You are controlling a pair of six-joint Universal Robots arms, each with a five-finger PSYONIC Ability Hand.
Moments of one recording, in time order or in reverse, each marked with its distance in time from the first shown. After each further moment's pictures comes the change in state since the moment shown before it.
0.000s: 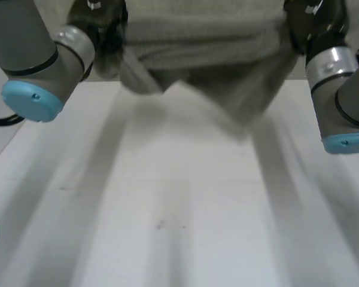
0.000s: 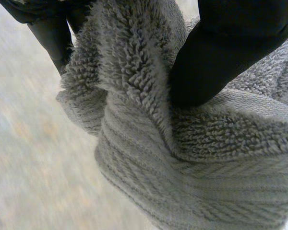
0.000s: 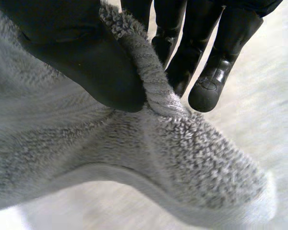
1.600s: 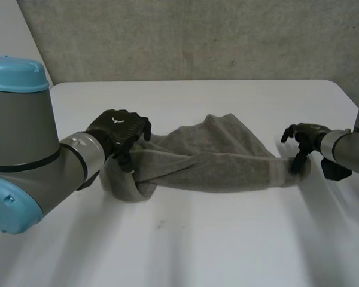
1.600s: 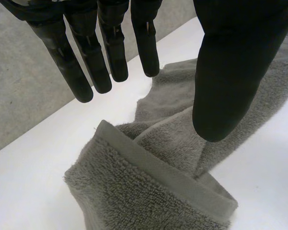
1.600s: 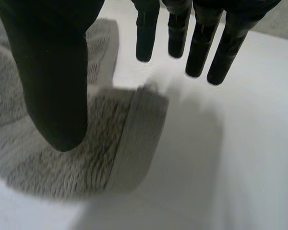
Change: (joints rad) left arm -0.080 0.395 -0.946 -0.002 0.022 0.070; right arm -0.230 0.386 -0.217 0.883 -0.164 0.454; left_hand -0.552 -0.669 -0.664 -0.672 -0.622; right_hand -0.830 -0.970 -0.977 -0.983 -0.842
